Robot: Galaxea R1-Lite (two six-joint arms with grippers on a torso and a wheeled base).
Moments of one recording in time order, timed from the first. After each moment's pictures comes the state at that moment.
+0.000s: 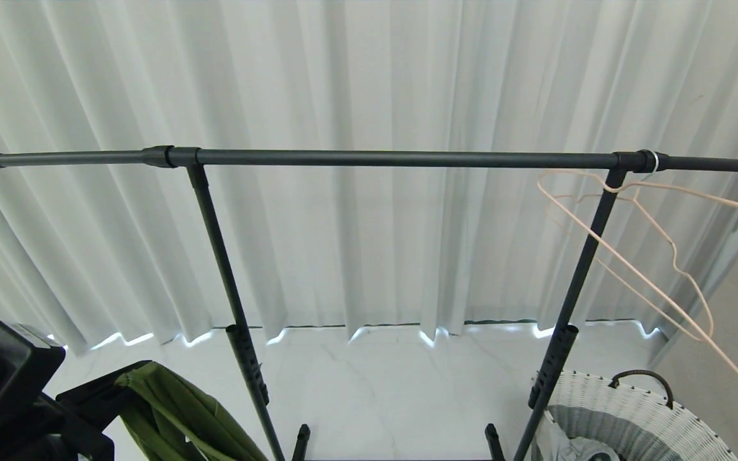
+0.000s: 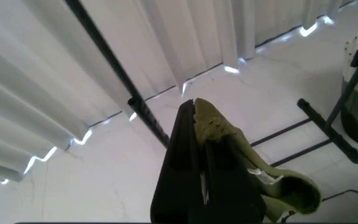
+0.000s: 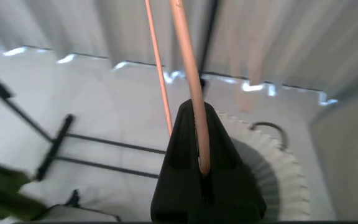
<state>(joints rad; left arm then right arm) -0.33 0.95 -0.22 -0.43 0.03 0.30 0.12 0.88 -0.56 0.00 0.16 -0.02</state>
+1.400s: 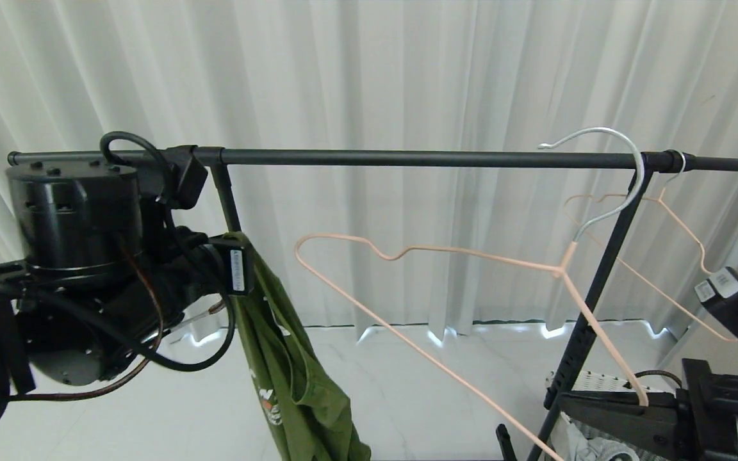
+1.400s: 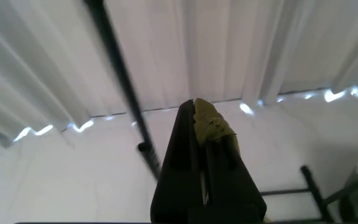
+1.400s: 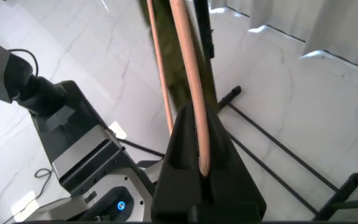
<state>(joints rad) -0.49 1.47 -0.78 -0.43 0.40 0.01 0.88 1.14 -0.55 -0.22 0.20 0.27</state>
